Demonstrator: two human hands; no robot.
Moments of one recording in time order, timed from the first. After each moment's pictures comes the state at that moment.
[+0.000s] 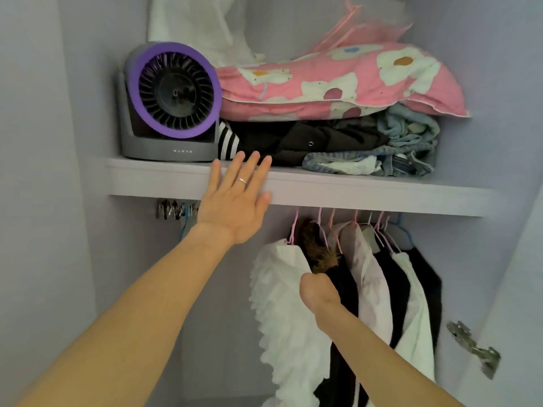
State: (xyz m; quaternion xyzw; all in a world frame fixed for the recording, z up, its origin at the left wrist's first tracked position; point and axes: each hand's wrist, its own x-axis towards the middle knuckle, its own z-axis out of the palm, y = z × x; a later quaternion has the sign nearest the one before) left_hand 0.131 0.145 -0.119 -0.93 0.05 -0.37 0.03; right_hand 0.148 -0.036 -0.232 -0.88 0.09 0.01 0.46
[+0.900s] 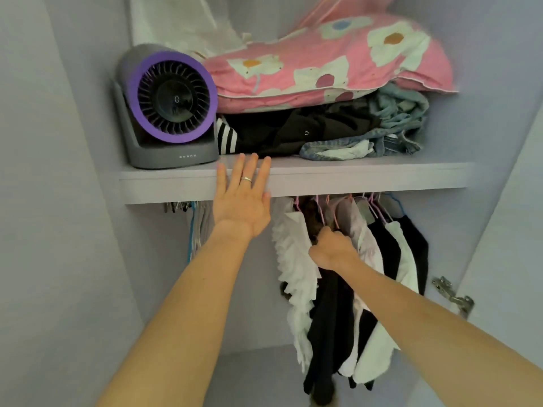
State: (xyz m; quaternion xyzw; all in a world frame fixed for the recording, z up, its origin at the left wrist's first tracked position) left_hand 0.117 0.139 -0.107 -0.95 0.02 -0.29 0.05; right_hand 0.144 -0.050 -0.176 -0.98 0.04 -0.01 0.20
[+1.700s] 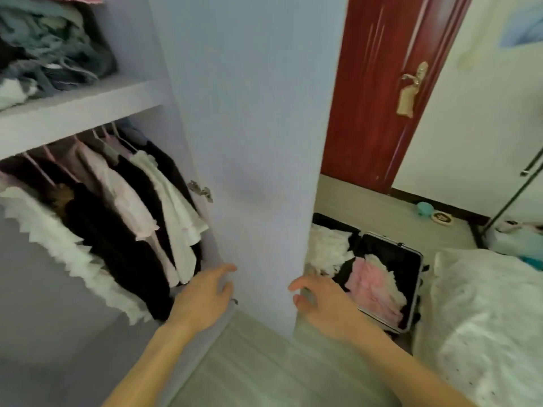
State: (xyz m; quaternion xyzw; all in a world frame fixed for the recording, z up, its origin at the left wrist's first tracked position) left_hand -0.125 -0.125 -0.256 -0.89 0.35 0.16 -0.23; right_hand -0.307 -0.315 -0.272 -0.91 0.22 -0.04 0.34
